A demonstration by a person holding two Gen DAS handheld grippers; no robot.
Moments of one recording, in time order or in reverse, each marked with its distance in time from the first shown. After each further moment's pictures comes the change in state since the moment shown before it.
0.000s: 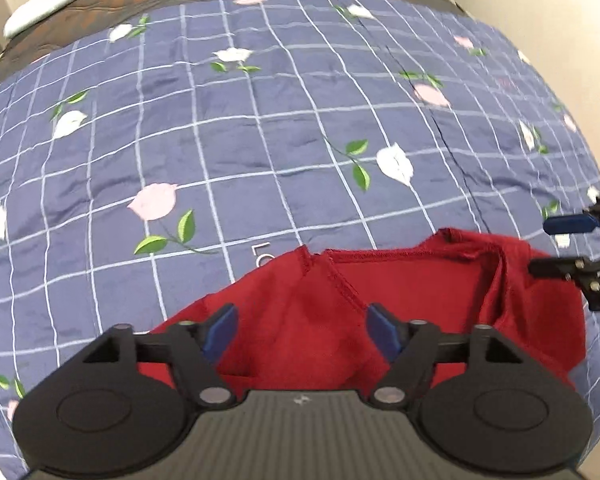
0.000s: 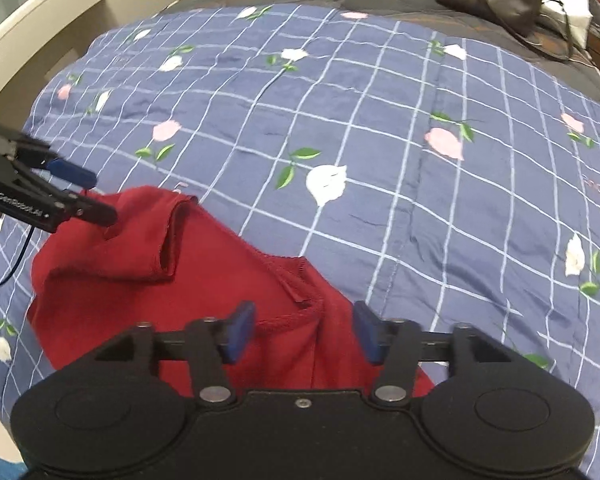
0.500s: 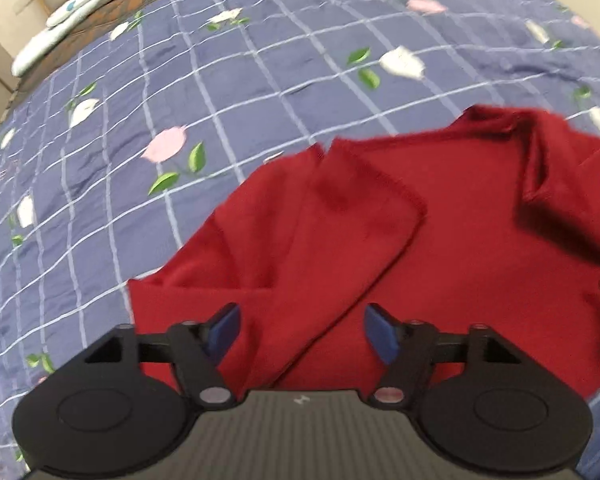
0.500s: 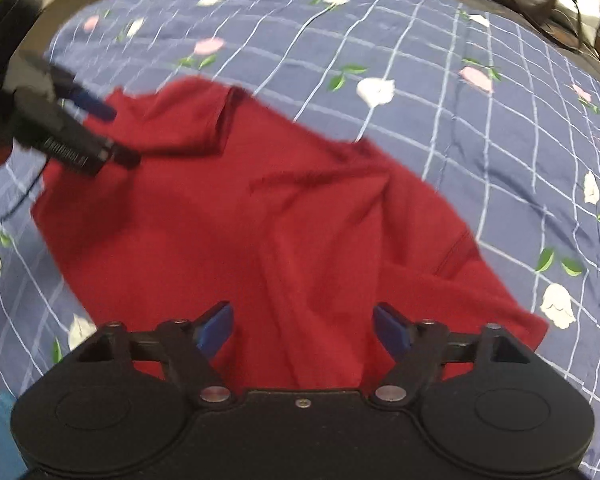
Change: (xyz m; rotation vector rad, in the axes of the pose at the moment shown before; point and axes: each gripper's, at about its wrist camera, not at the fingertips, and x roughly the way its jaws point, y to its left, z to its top) left arm 0.035 -0.025 -0.073 0.166 0.051 0.227; right arm 0.013 0.061 -0.096 -0.107 0.063 -0.051
